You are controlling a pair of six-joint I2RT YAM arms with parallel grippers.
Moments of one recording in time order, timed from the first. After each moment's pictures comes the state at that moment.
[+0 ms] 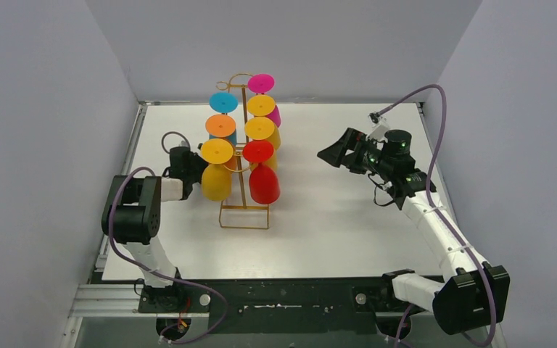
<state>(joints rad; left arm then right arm) -0.08 1.83 0.80 0.42 0.38 -1.11 0.20 1.17 0.94 -0.22 -0.50 0.58</state>
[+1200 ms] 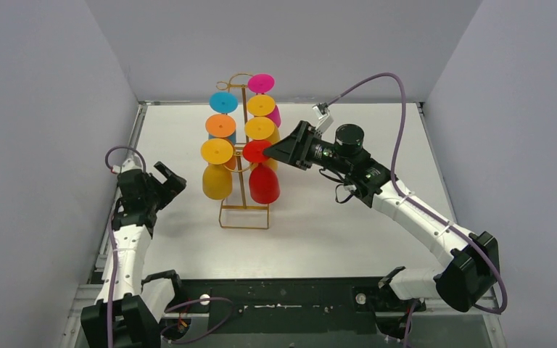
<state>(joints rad) 0.21 0.94 0.58 -0.26 0.11 -0.62 0.62 1.31 1.11 0.07 -0.46 0.94</state>
